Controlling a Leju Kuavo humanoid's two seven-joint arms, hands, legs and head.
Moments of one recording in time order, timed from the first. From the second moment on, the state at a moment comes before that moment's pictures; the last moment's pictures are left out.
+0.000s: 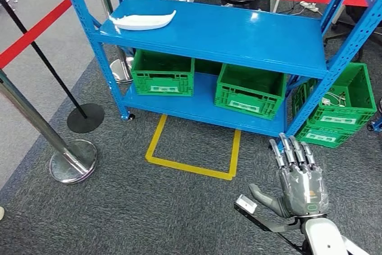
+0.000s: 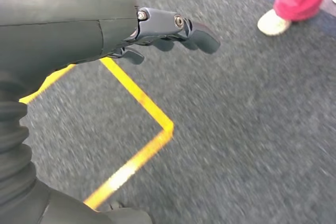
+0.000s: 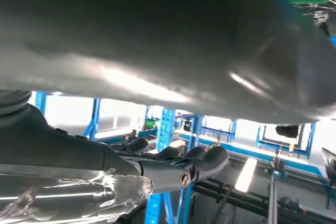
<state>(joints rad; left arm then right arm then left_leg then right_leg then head) 0.59 -0.36 0.27 -1.48 -0.36 0.71 0.21 0.06 -0.64 0.62 -1.96 1.57 -0.18 0.70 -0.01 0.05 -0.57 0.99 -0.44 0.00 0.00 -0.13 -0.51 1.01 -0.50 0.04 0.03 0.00</state>
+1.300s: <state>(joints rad) 0.66 -0.36 0.20 -1.53 -0.29 0.70 0.14 0.05 -0.55 0.65 -1.88 1.57 -0.26 0.70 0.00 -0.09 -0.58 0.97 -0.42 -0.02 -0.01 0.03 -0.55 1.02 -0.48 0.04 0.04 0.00</state>
